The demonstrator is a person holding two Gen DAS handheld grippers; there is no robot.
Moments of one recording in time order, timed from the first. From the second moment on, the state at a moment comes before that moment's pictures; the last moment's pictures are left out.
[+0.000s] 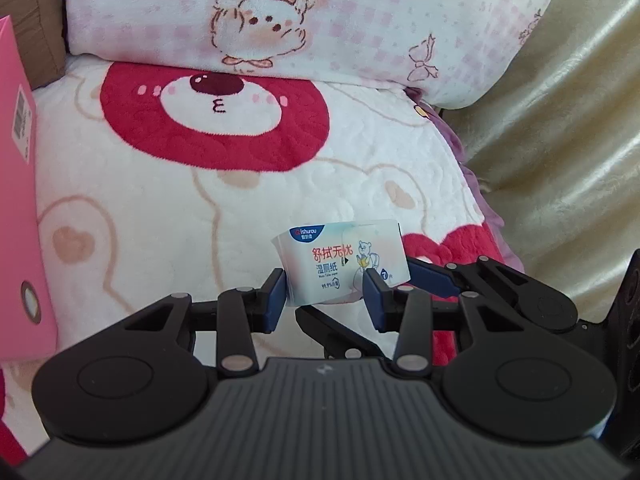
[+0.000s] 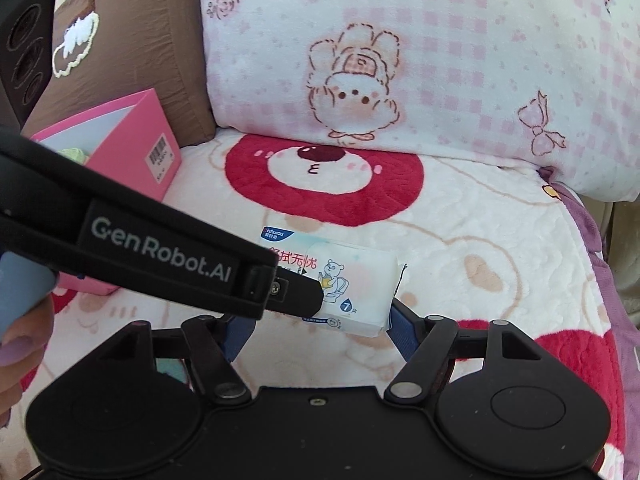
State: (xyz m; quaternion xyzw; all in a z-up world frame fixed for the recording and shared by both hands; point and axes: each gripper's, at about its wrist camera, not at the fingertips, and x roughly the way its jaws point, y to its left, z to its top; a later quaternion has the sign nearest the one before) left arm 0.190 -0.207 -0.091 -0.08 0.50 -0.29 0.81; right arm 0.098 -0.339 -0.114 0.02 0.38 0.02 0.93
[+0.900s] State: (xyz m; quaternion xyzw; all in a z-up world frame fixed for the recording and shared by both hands) left arm 0.135 -0.130 -0.028 -0.07 0.52 -0.29 0.80; right arm 0.053 -0.264 -0.058 0.01 0.38 0.09 0.92
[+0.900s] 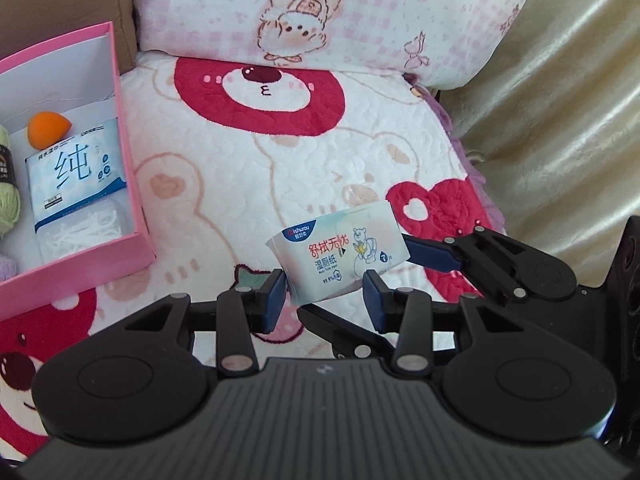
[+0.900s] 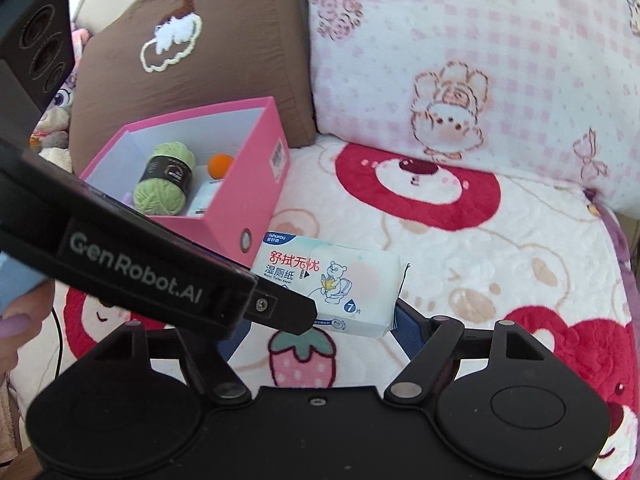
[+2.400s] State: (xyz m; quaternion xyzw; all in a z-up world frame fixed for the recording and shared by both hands) left arm 0.073 0.003 0.062 -0.08 0.44 -0.24 0.86; right arm 0.033 -0.138 0.031 -0.10 0.30 0.17 0.93
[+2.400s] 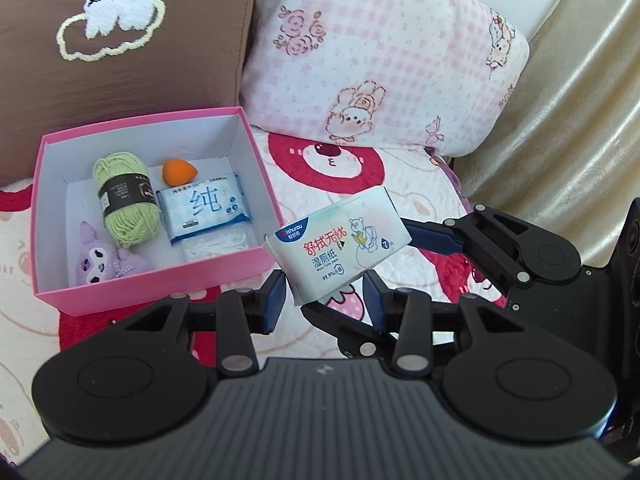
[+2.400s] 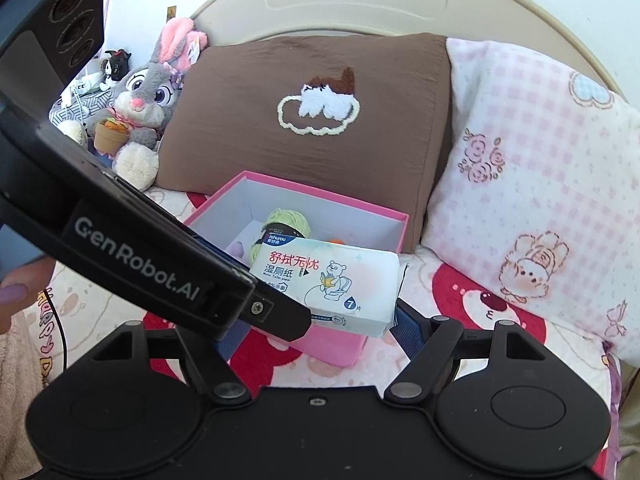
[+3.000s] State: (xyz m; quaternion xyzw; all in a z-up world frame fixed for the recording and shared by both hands) left arm 0.101 0.073 0.056 -0.11 0.42 -0.18 0.88; right arm 0.085 -0.074 0.029 -0.13 0.28 0.21 0.93
